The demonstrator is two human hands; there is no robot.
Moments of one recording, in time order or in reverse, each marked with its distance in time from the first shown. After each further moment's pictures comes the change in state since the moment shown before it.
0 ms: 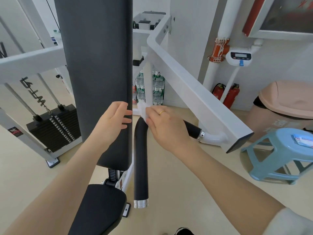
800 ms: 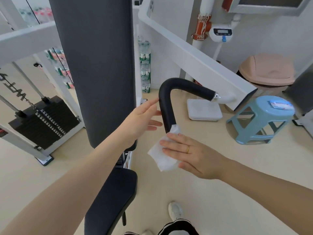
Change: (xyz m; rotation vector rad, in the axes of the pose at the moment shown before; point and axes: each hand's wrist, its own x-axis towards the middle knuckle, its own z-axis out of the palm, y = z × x) left_hand -0.050 -0.039 -0.026 -0.143 -0.503 0.026; right_hand -0.136 -0.069 0.007 0.193 -0.323 -0.266
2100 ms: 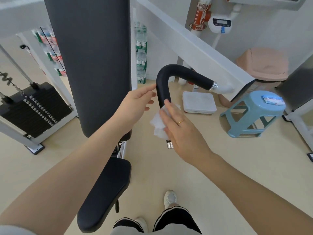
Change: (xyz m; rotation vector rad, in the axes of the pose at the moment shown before) left_hand 0.005 -0.006 0.002 0.026 0.139 0.053; right_hand 0.035 -0.031 -0.001 -0.064 0.194 0.473
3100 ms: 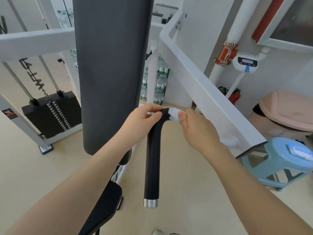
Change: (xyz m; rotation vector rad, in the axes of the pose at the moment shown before) left_hand 0.058 0.034 0.024 0.112 0.205 -0.005; right_hand 0.123 0.098 -0.049 -0.152 -0.104 0.202
